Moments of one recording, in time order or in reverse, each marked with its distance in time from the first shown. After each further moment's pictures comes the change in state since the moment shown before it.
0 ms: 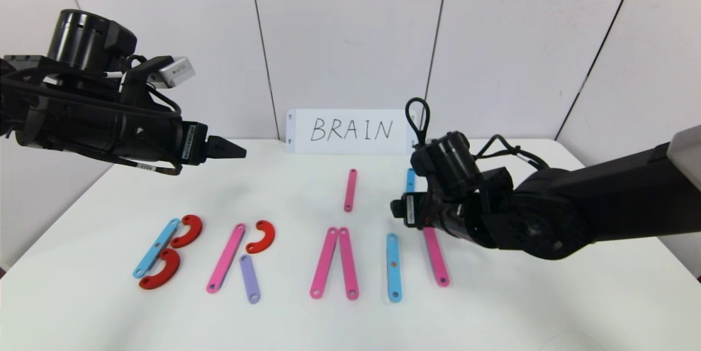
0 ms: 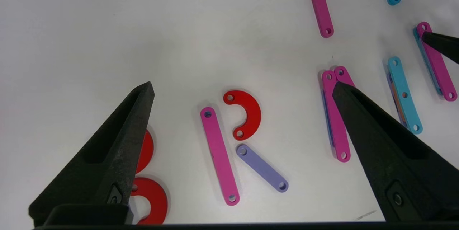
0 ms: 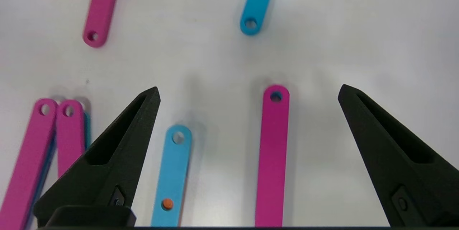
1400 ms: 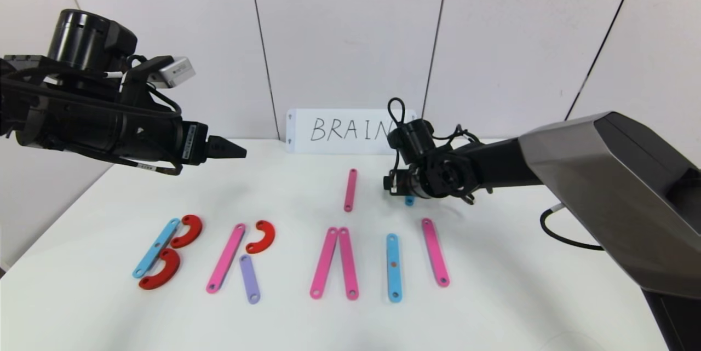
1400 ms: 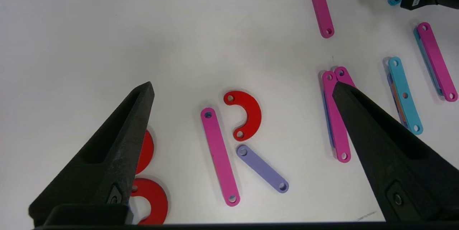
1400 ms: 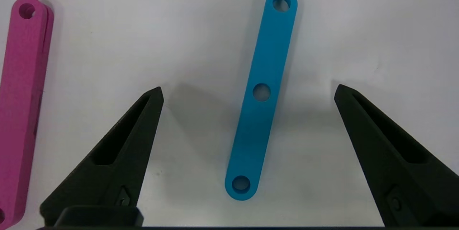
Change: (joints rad) left arm 0.000 0.000 0.000 0.000 0.000 0.000; right arm -0.137 0.391 -0.544 0.192 0.033 -0.048
